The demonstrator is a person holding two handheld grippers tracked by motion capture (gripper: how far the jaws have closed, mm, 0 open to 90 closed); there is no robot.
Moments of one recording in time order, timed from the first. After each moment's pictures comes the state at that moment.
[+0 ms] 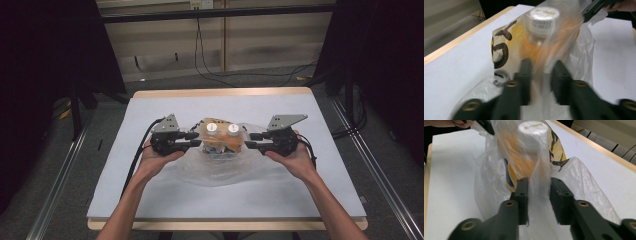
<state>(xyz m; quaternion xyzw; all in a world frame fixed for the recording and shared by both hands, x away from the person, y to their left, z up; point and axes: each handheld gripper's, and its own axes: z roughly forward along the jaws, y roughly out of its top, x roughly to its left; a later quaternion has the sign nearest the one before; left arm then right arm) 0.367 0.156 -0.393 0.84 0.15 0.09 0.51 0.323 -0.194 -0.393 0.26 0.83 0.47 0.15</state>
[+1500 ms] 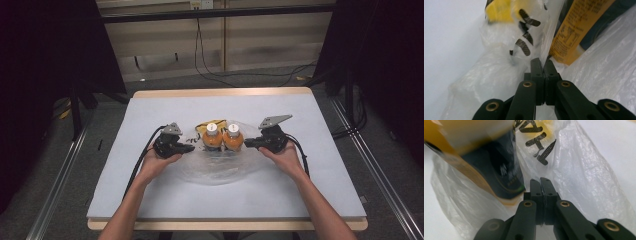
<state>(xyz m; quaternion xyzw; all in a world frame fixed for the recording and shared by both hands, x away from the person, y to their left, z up) 0.398 0.165 -0.458 0.89 0.23 0.04 0.40 0.367 -0.194 -0.454 0.33 0.84 0.43 0.10</state>
